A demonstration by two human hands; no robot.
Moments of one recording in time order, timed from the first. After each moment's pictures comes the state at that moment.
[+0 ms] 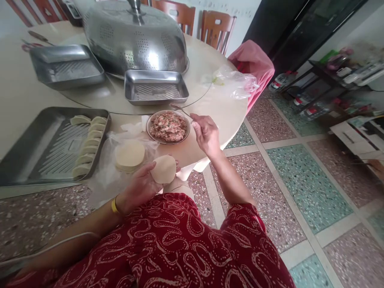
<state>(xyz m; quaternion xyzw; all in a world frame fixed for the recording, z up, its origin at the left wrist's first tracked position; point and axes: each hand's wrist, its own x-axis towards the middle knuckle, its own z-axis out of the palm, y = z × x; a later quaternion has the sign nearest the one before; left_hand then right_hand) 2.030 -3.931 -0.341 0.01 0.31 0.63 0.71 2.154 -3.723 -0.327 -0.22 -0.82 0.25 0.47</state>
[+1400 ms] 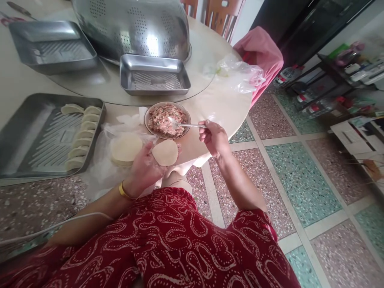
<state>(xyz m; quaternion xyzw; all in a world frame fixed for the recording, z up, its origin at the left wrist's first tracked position) 2.028 -3.894 -0.328 -0.11 0.27 0.67 0.69 2.173 -3.732 -0.321 -0.37 -0.53 0.68 0.35</state>
